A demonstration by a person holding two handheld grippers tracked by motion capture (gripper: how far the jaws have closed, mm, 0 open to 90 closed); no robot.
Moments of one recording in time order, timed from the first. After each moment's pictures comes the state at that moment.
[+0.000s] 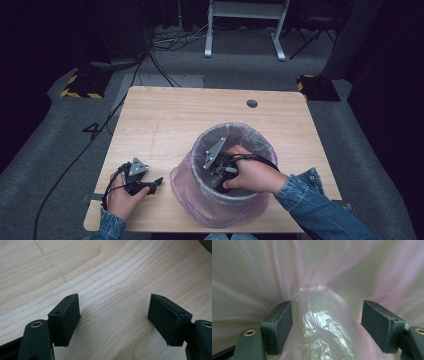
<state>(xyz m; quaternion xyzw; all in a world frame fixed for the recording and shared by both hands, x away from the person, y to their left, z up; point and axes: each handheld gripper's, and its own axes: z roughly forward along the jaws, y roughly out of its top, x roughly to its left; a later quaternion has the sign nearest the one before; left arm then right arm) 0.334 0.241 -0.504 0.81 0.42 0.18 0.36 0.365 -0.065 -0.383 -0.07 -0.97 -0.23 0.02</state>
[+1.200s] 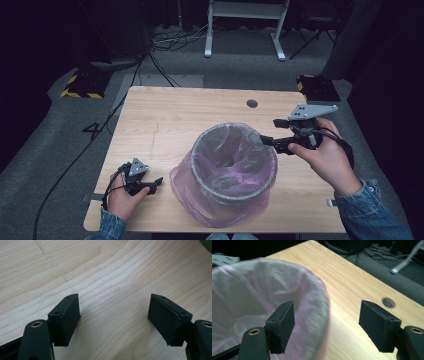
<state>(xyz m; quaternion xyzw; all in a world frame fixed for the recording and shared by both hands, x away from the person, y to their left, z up) 0.333 0.241 -0.504 0.81 0.43 0.18 0.35 0.374 -0.228 -0.286 -0.30 -0.84 -0.41 -0.18</state>
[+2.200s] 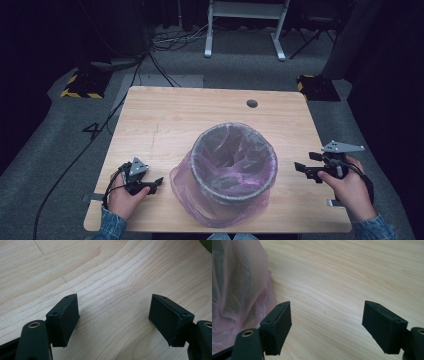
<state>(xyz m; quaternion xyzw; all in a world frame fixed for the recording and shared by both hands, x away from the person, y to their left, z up) 0.334 0.240 -0.505 0.81 0.43 0.17 0.36 0.357 -0.345 -0.409 -0.44 -0.80 -0.37 -0.16</state>
